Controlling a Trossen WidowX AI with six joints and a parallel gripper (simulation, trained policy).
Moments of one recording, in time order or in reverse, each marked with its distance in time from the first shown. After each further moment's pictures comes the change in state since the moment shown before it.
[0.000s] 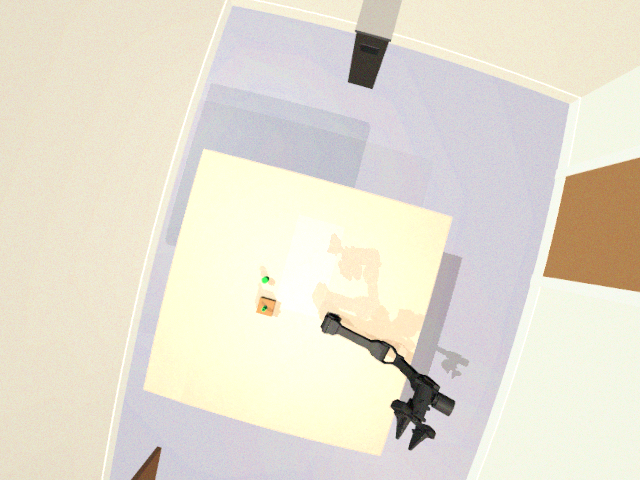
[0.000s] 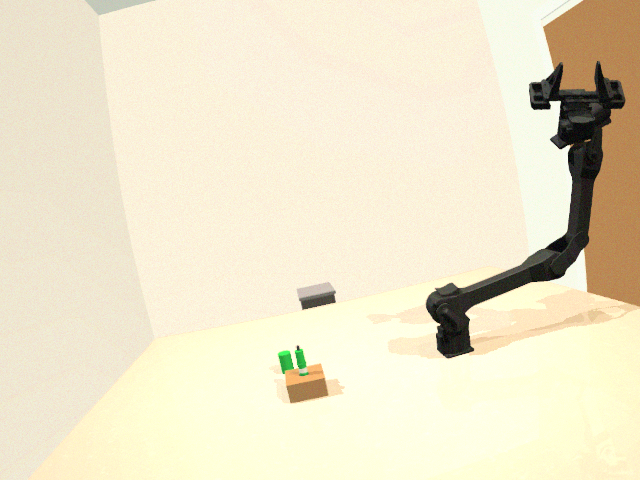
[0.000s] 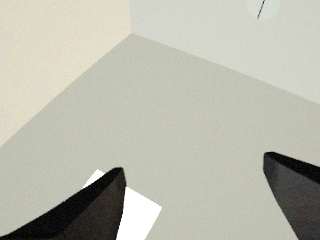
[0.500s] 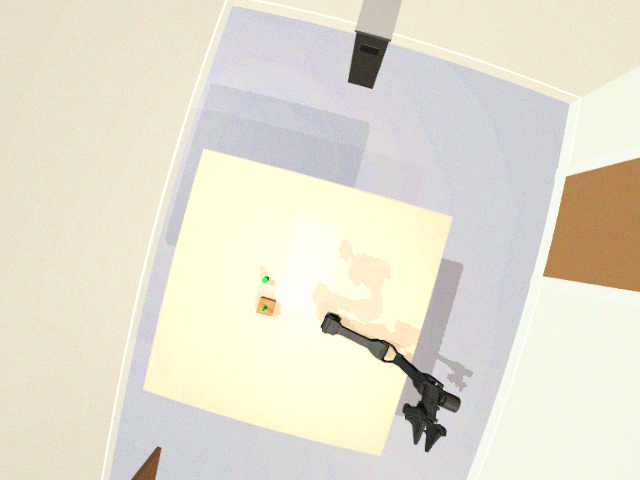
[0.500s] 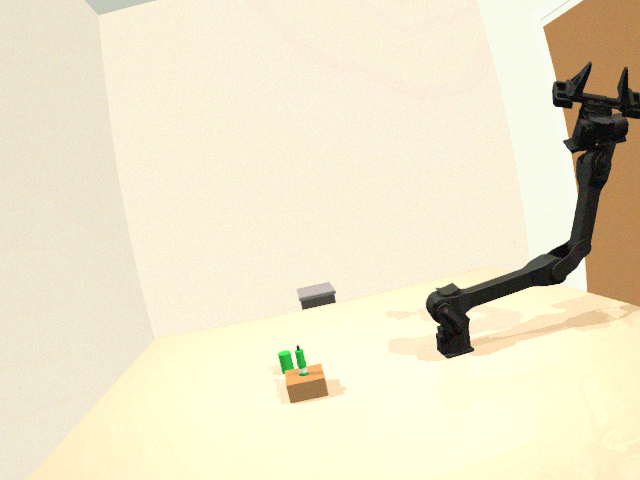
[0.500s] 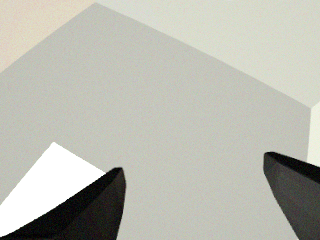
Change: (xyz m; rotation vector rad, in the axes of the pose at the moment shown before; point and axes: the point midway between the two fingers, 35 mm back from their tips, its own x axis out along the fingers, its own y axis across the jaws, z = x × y) arm -0.022 -0.054 -0.015 -0.090 0.116 -0.121
